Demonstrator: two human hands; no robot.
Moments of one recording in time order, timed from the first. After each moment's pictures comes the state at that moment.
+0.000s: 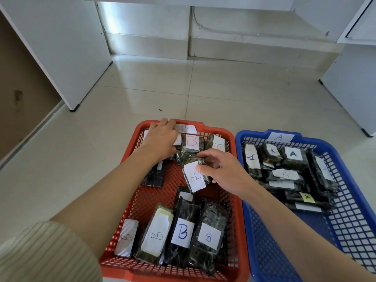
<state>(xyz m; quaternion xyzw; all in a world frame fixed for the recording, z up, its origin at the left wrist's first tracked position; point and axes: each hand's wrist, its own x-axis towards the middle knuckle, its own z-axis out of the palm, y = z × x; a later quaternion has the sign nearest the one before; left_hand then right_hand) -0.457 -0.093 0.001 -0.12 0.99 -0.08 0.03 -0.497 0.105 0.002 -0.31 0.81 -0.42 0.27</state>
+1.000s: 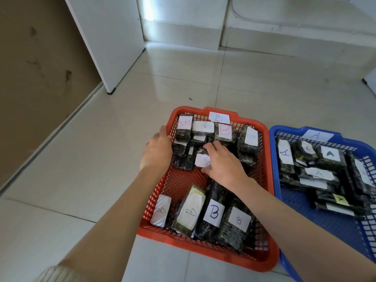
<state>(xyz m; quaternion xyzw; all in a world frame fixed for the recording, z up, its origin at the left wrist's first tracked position) -0.360 -0.101 -0.031 -0.39 0.89 0.22 -0.12 -0.463 0.043 -0.035 -0.49 0.86 -0.08 0.09</state>
